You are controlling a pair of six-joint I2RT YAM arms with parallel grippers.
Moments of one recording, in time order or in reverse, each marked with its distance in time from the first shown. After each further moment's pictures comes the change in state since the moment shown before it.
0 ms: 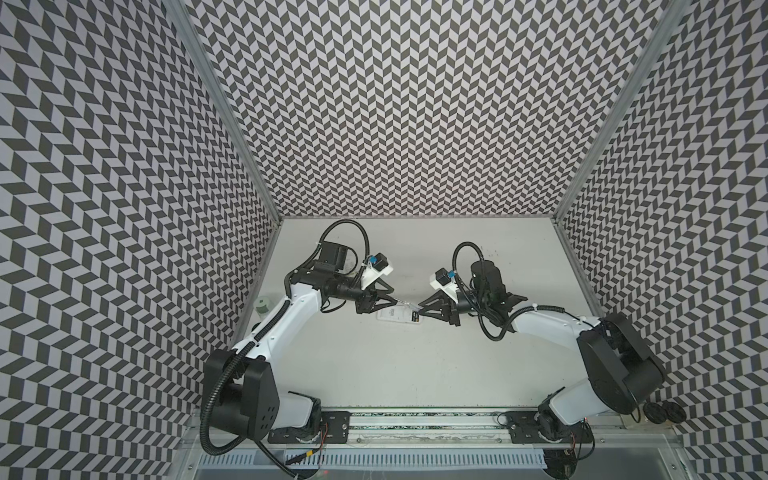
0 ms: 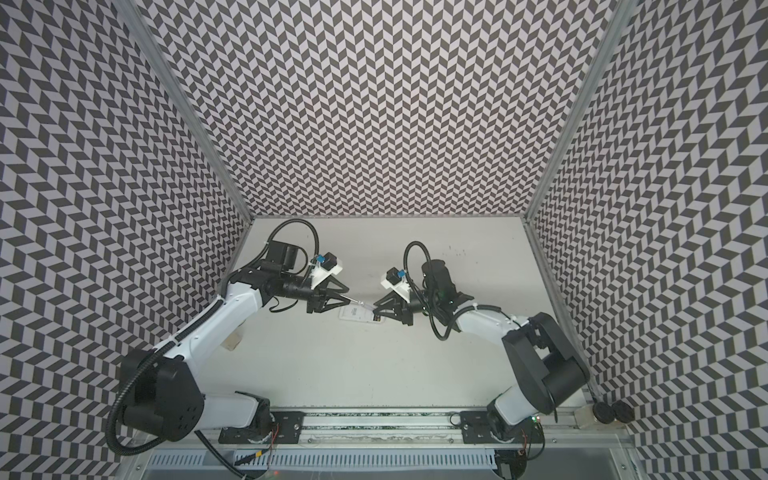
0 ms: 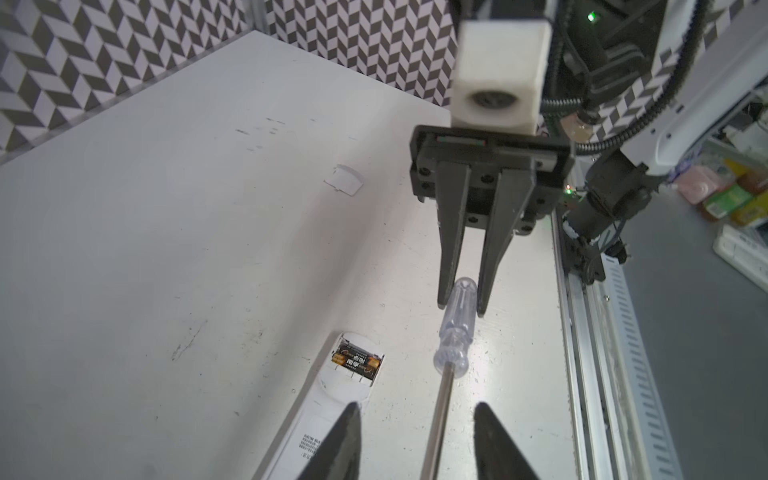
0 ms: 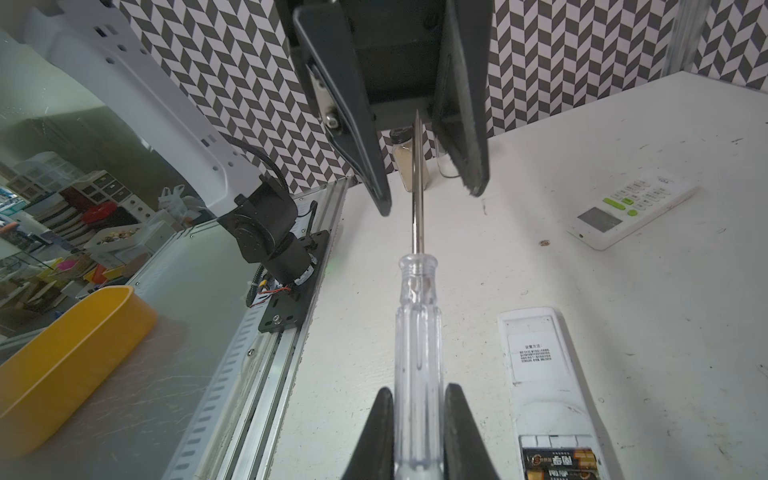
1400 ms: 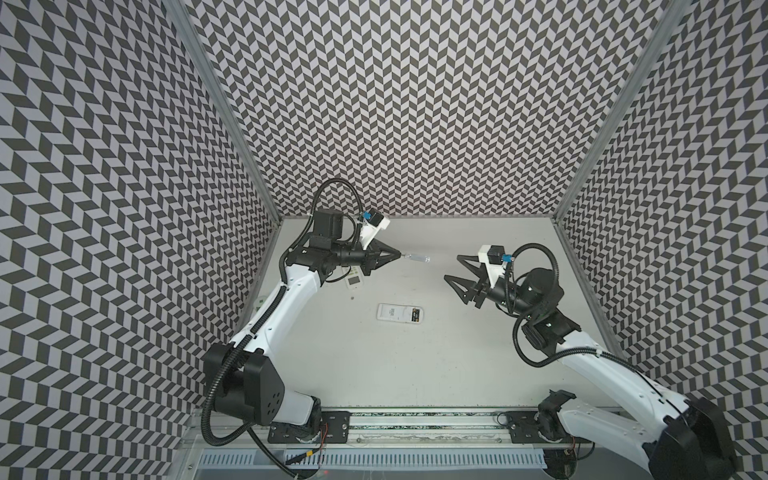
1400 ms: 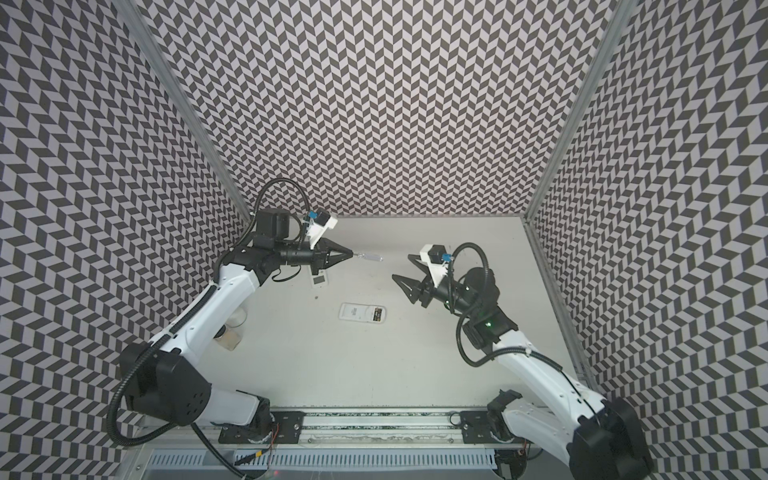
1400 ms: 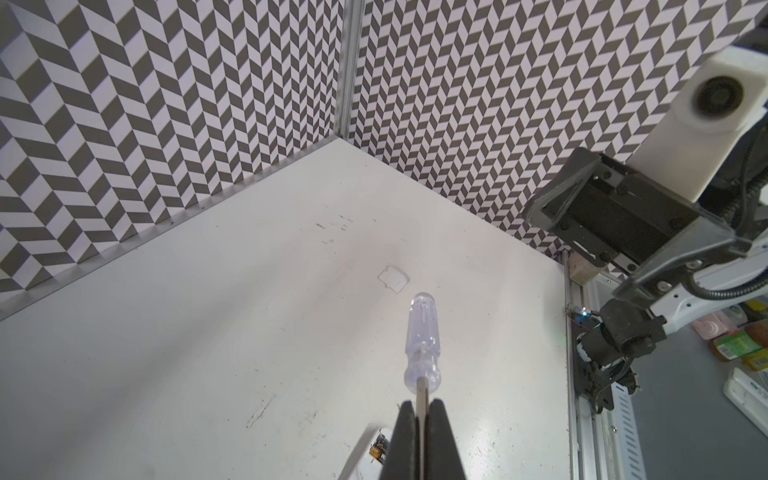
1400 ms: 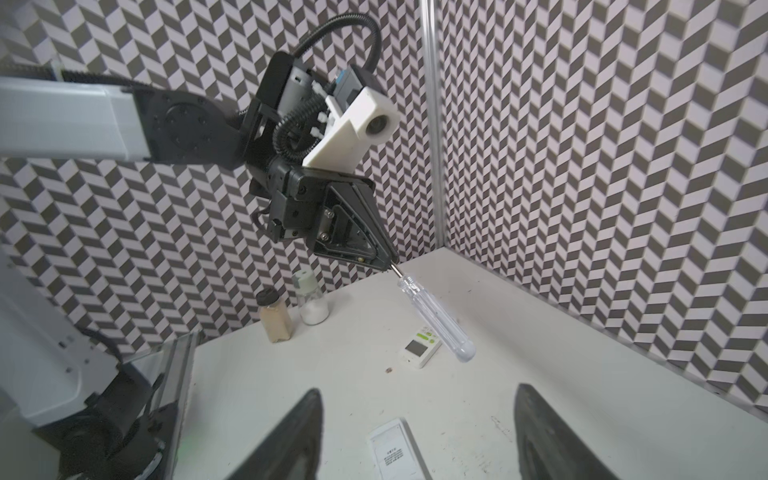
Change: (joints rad) left arm 0.022 0.075 0.279 0.200 -0.019 -0.470; right arm -0.047 -0.529 -0.133 0.161 0.581 0.282
